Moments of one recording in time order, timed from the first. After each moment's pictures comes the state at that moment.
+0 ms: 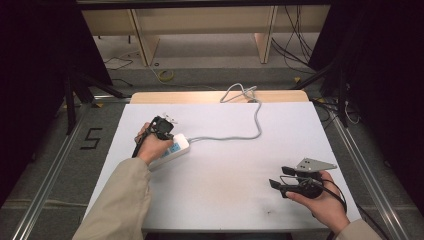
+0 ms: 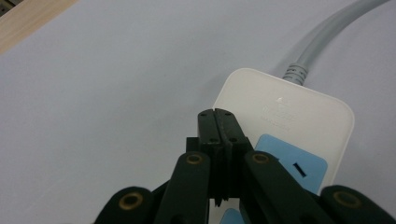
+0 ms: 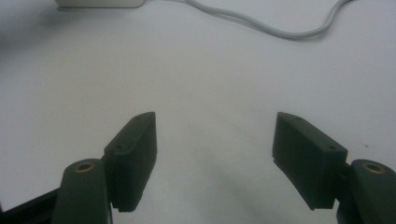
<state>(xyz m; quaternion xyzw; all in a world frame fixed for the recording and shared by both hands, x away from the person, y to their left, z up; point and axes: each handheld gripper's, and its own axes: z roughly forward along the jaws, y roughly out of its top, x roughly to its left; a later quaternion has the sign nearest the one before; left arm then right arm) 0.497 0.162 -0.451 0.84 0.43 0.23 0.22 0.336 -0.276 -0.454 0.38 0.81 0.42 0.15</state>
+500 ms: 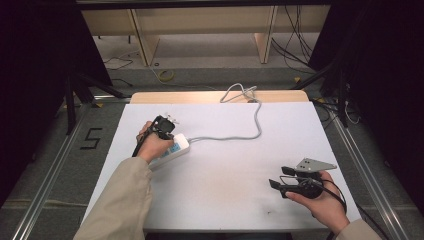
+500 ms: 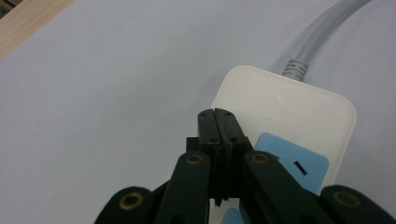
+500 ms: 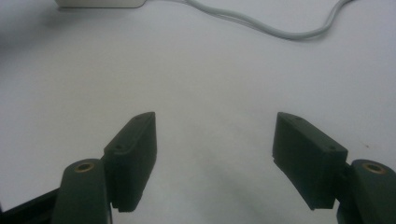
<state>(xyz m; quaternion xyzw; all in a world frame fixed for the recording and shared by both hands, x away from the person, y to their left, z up) 0.500 0.156 -0.449 0.86 0.42 0.23 0.19 0.336 -0.275 -0.454 0.38 0.81 0.43 0.15</state>
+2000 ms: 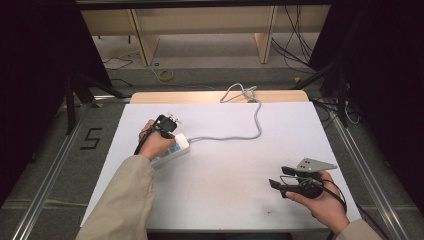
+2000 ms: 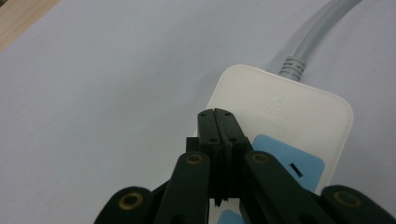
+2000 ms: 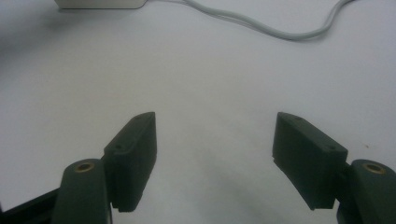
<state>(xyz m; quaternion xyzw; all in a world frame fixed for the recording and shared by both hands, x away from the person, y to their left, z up) 0.503 0.152 -0.448 0.86 0.42 0.22 0.18 0.335 -0.275 -0.453 0.38 0.81 0.43 0.15</state>
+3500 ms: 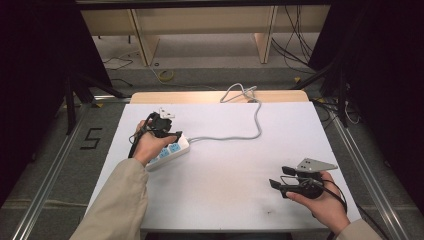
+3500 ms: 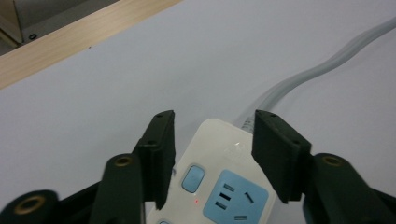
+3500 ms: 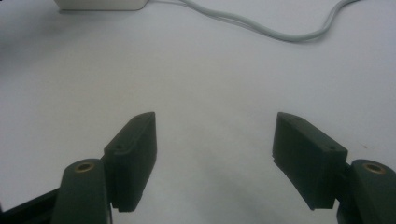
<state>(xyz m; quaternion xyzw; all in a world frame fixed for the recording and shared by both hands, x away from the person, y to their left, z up) 0.483 0.164 -0.423 0.80 0.44 0.22 0.33 0.335 -0.276 -0.453 0.38 0.81 0.43 0.15</state>
